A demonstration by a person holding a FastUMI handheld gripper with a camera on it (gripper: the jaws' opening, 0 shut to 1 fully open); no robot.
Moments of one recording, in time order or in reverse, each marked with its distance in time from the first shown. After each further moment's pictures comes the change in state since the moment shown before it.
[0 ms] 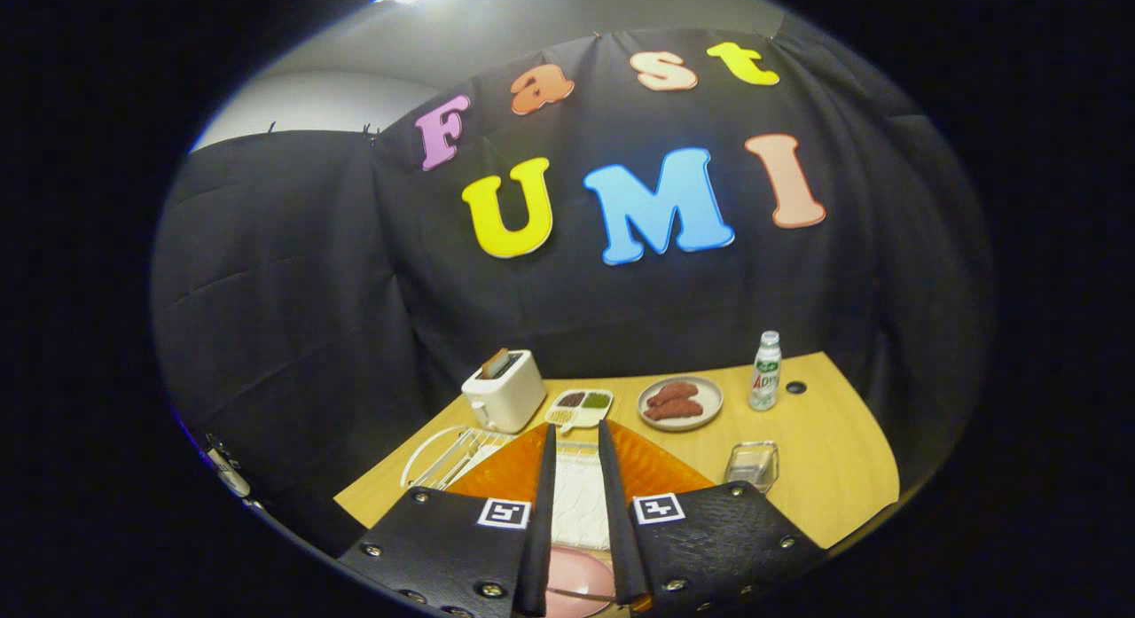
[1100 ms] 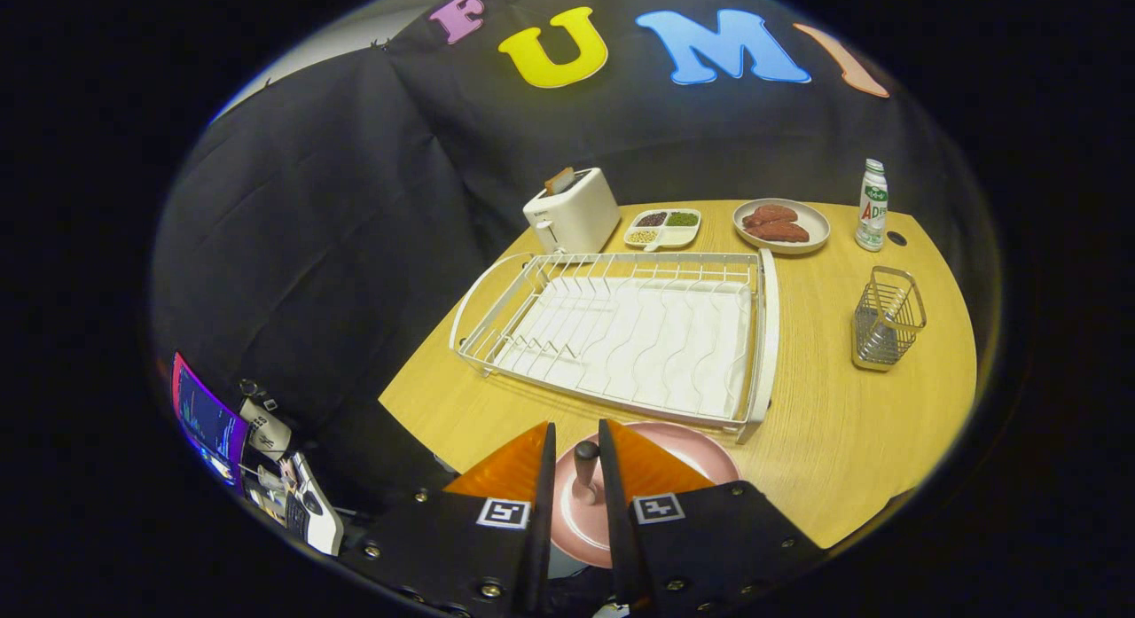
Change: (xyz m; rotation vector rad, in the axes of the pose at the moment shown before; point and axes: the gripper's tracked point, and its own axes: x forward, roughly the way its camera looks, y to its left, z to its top) arm 0.004 0.103 -0.222 0.073 0.573 0.238
